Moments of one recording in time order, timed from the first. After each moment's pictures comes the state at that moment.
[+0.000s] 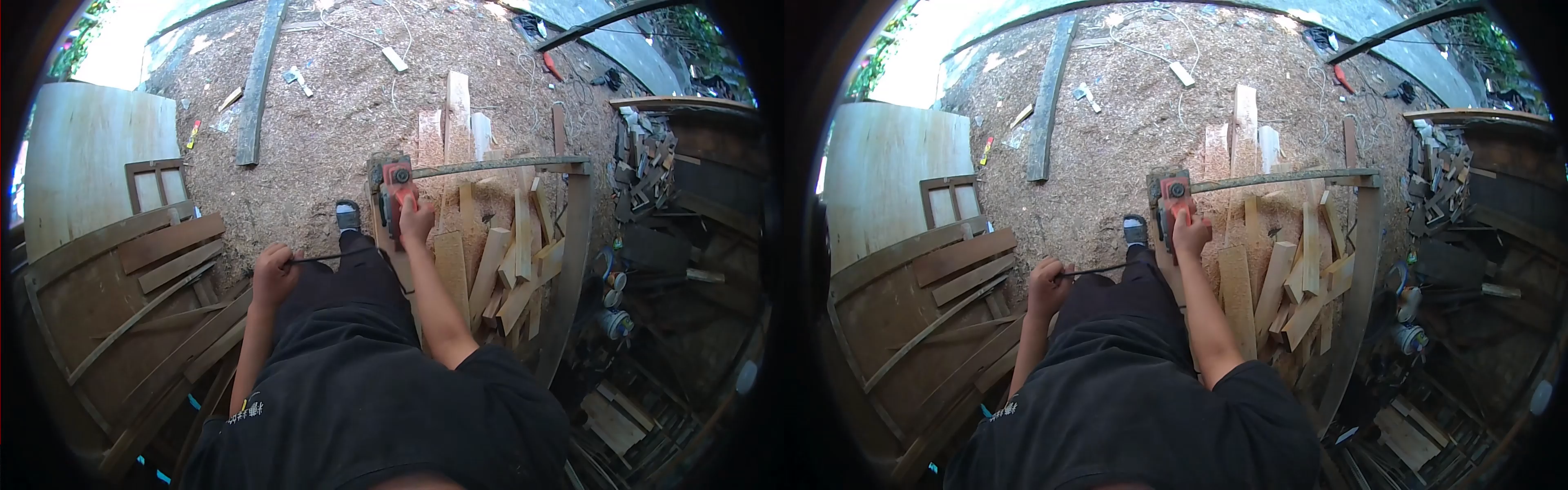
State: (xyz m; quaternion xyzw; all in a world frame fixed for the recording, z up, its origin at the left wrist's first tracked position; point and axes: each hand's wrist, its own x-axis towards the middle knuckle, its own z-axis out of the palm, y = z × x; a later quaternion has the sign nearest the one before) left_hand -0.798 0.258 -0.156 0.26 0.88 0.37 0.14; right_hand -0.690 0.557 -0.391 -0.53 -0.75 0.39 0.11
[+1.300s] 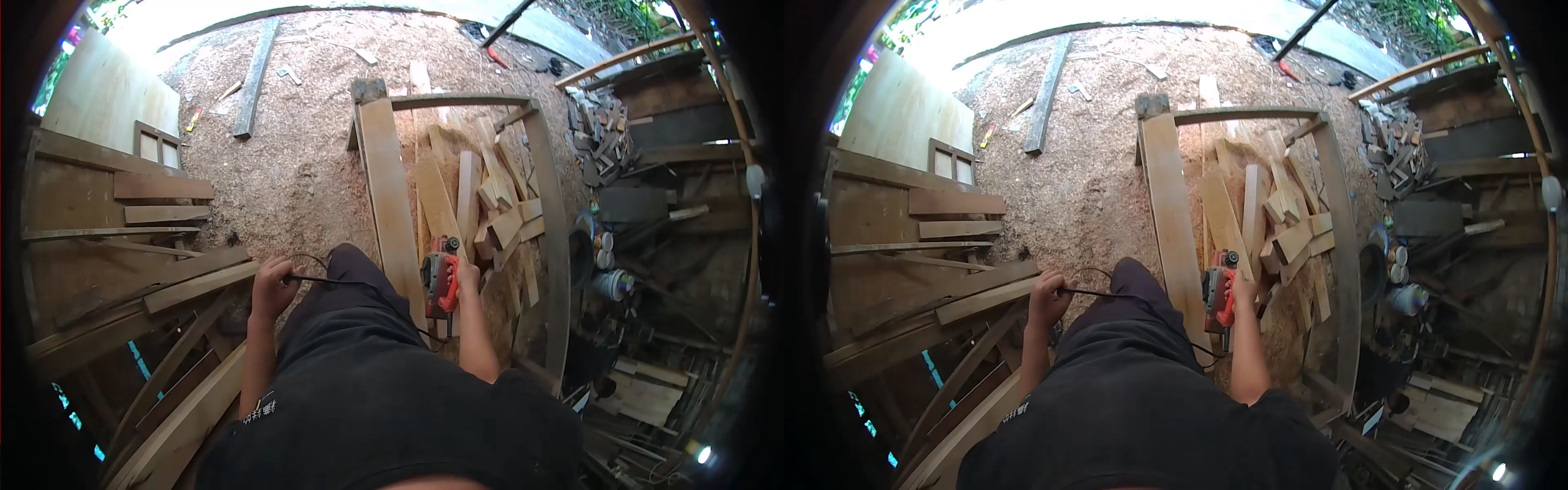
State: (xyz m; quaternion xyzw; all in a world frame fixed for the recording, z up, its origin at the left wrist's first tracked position) left_hand -0.359 -0.020 -0.121 0.34 0.85 0.38 0.10; right_hand -0.091 0.381 -0.261 -0.67 -0.46 0.59 0.06
